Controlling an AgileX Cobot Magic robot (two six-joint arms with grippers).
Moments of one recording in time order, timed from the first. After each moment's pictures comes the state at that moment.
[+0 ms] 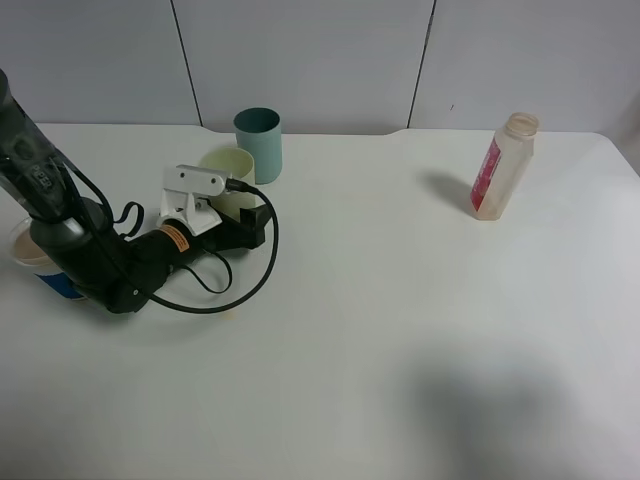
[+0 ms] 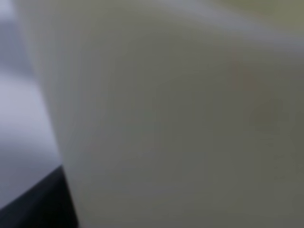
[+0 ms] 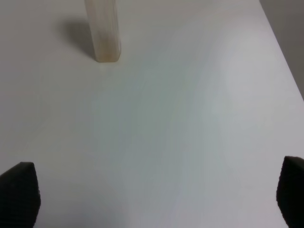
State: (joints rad) left arm -0.40 2.30 -0.70 0.08 -1.25 -0.18; right arm -0.04 0.00 -0.49 -0.05 1.07 -0.05
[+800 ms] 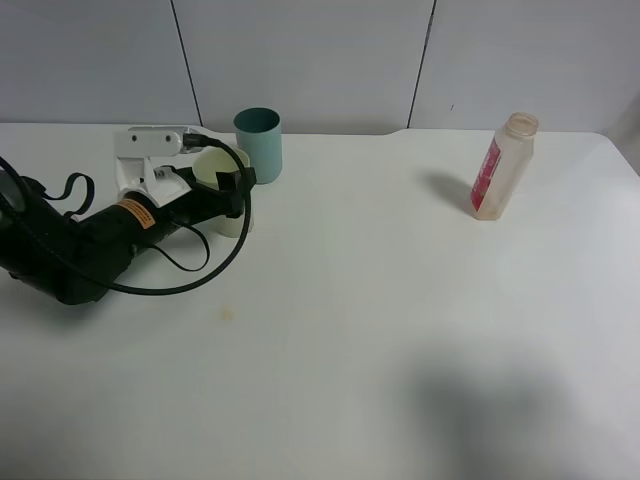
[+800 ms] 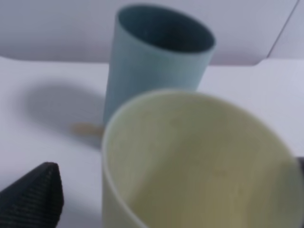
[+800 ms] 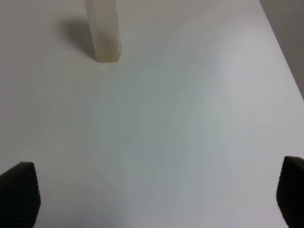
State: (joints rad) left arm -0.40 2.05 -0.56 0.03 -1.22 -0.27; right arm -0.04 0.00 -0.49 -0.05 1.07 -0.05
